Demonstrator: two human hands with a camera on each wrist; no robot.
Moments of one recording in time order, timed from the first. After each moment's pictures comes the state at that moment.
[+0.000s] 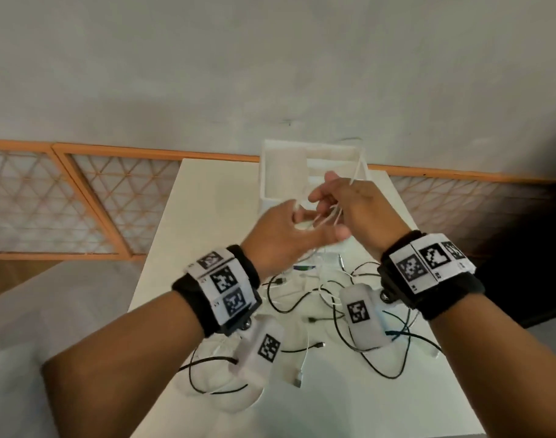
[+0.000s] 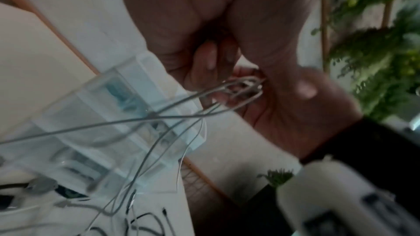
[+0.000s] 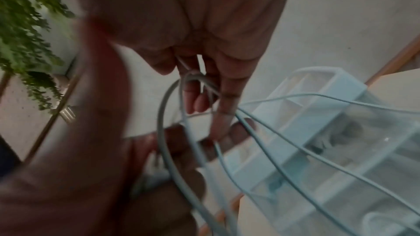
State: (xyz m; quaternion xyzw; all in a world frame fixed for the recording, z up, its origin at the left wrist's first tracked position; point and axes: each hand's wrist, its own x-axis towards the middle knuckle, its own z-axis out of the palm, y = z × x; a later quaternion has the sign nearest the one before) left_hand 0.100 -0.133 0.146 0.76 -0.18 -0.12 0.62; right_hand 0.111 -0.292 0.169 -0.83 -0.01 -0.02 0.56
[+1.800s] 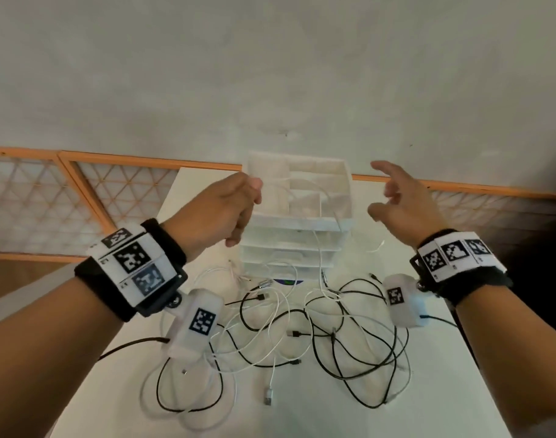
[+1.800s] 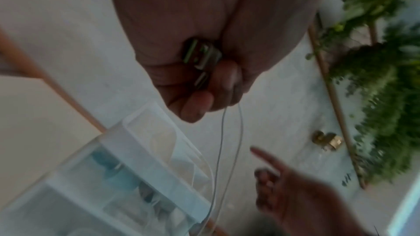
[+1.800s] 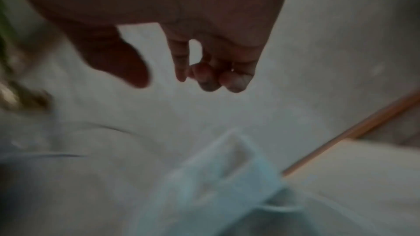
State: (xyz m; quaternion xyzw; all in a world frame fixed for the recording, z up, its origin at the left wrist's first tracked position) left_hand 0.130 -0.121 0.184 0.77 -0.11 -0.10 0.62; right_hand 0.154 -0.415 0.163 -0.92 0.00 -0.10 0.39
